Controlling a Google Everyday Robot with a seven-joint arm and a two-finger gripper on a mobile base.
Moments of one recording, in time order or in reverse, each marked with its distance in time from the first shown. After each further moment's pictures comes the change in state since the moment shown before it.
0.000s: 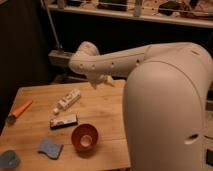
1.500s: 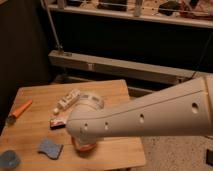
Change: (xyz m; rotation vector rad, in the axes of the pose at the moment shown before) arm 0.284 -0.016 -0.052 -0.340 0.214 -0.171
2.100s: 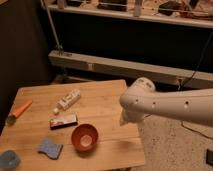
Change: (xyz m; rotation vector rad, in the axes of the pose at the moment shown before) arm -0.115 -0.211 0.005 0.185 -0.101 0.338
